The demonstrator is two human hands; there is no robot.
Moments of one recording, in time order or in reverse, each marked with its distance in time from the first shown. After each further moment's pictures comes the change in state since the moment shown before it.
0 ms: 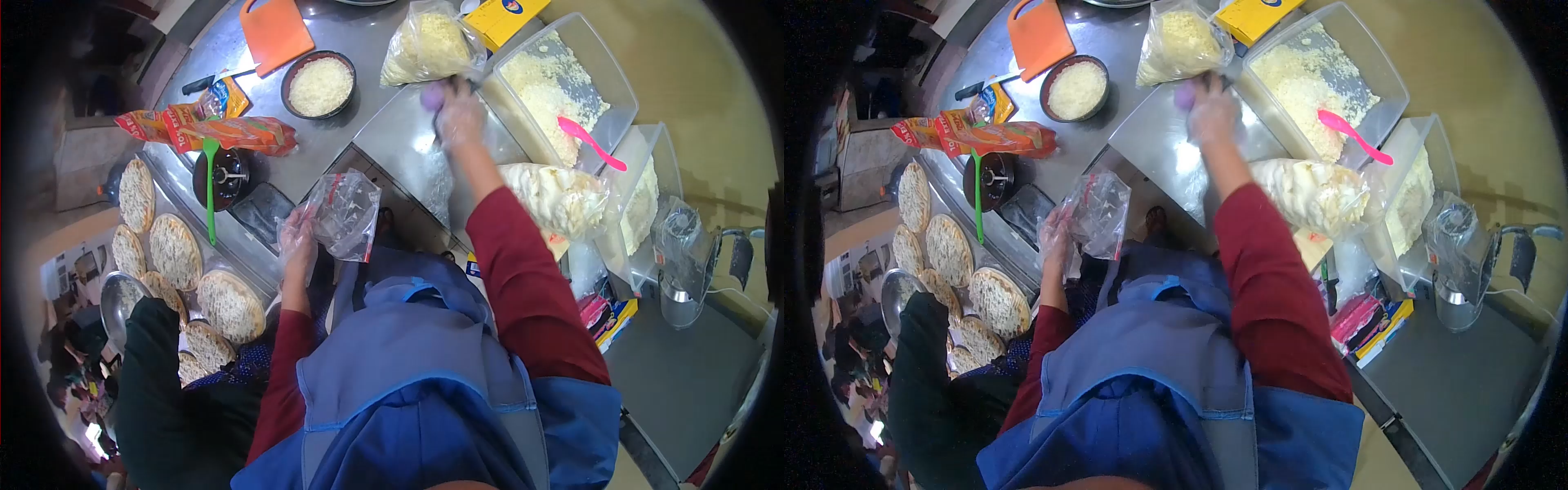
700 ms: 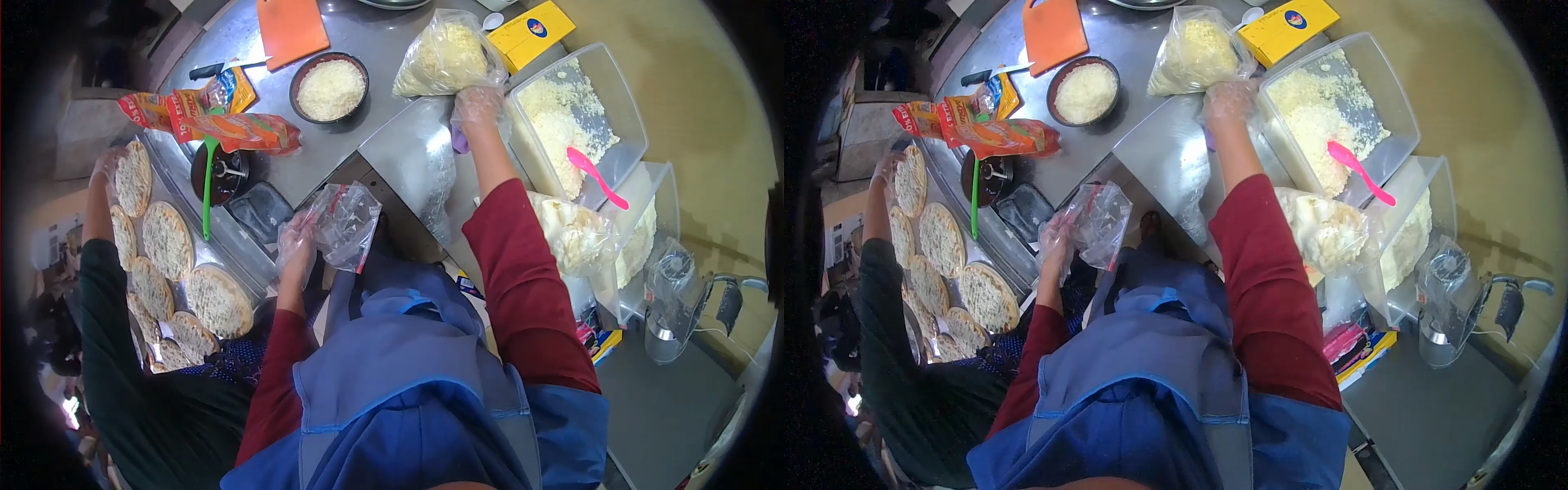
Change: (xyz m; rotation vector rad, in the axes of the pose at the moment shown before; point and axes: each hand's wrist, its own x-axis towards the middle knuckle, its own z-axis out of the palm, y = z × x) left_hand 0.003 -0.025 0.004 -0.054 -0.031 -0.081; right_hand 0.069 0.019 0.023 -0.194 -0.232 -0.057
